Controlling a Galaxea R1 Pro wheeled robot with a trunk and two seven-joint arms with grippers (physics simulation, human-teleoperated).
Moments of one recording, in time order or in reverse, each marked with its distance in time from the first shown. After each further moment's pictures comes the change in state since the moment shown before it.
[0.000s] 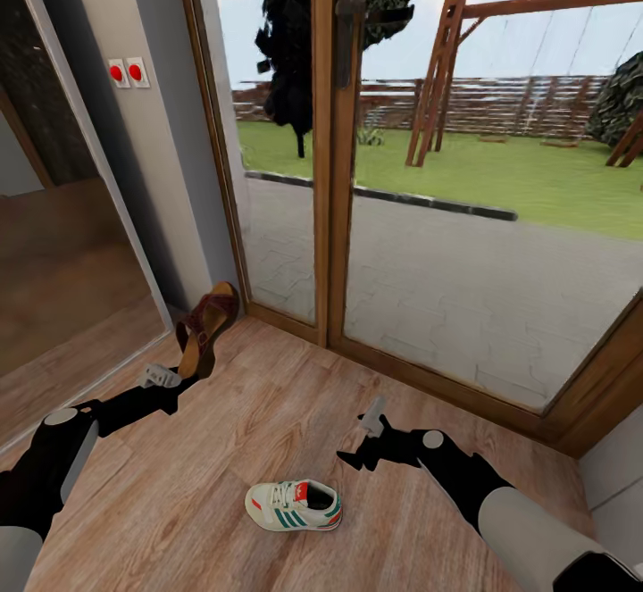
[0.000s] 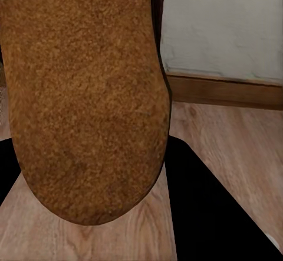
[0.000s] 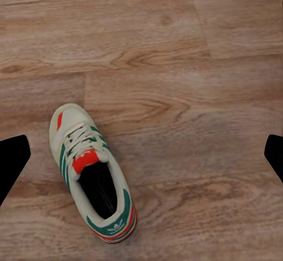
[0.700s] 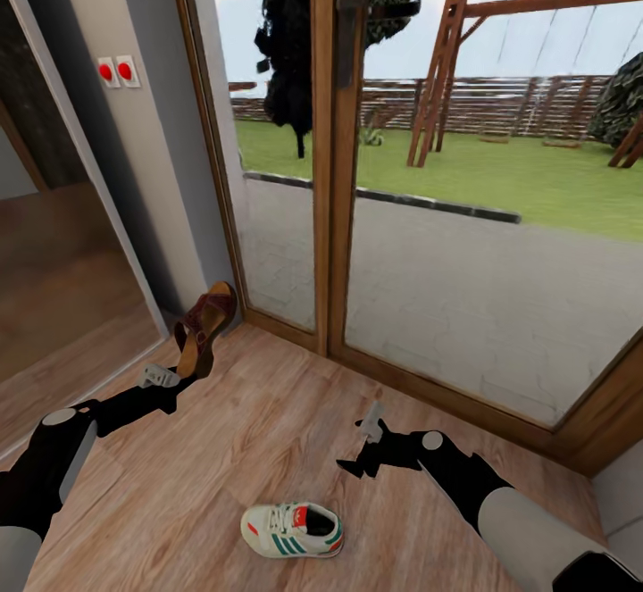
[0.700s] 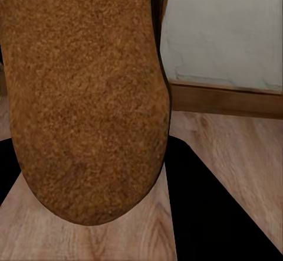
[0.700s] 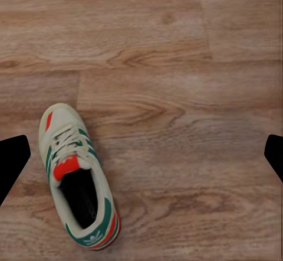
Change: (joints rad) left arm 0.000 0.001 0.008 0.000 0.000 0.002 0.002; right arm 0.000 0.000 0.003 0.007 0.037 0.000 0.049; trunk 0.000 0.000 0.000
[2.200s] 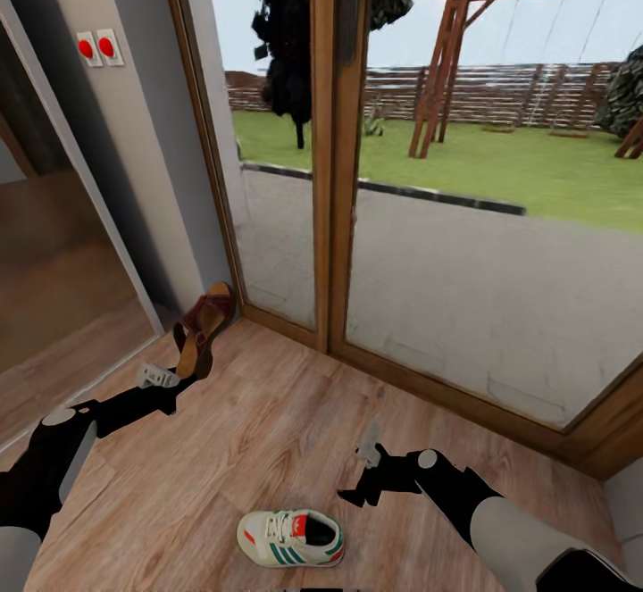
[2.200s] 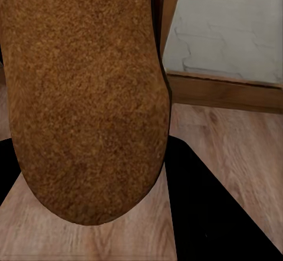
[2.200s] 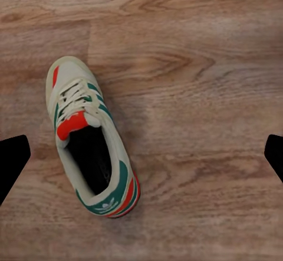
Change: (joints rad) left arm 0.000 0.001 0.000 0.005 -0.002 0.005 0.005; right arm 0.001 0.043 0.006 0.146 0.055 -0.003 0.001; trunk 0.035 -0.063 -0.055
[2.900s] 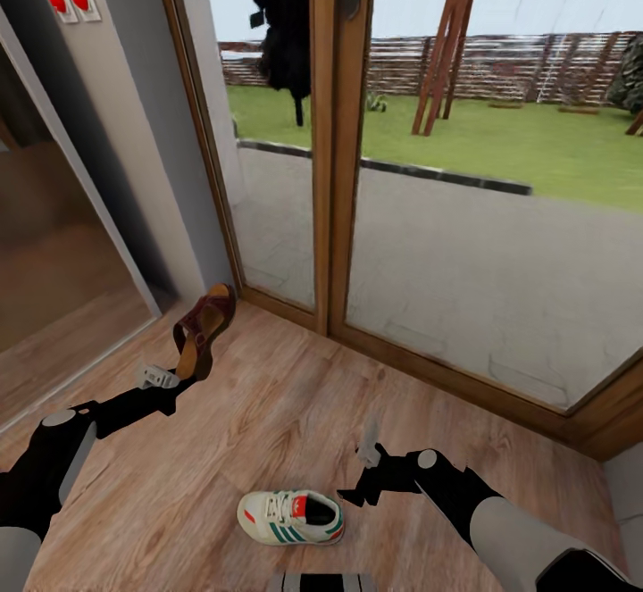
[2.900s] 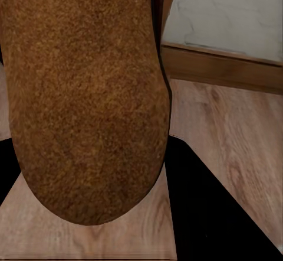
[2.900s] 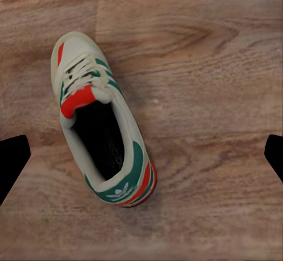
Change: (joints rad) left arm 0.000 0.001 0.000 0.008 0.000 0.000 0.000; right arm 0.000 0.000 -0.002 -0.001 0.000 -0.002 0.000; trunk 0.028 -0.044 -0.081
